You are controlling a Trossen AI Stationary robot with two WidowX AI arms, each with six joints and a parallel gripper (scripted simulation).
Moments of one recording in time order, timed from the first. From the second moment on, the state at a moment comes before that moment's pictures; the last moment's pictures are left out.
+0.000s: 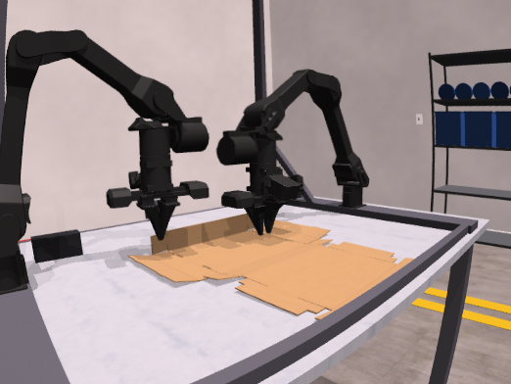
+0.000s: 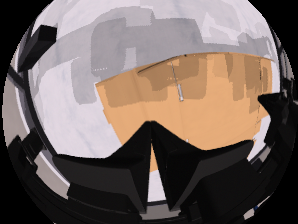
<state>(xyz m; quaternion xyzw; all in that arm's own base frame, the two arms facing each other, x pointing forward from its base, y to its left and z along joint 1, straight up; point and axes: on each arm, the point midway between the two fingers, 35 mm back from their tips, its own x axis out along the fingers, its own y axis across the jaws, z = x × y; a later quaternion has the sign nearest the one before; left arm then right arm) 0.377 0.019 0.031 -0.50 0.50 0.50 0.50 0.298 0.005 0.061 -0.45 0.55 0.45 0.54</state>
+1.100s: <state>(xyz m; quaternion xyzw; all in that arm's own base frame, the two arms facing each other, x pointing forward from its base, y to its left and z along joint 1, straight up) 0.381 0.019 0.018 -0.51 0.49 0.49 0.51 0.305 0.004 0.058 -0.50 0.50 0.50 0.50</state>
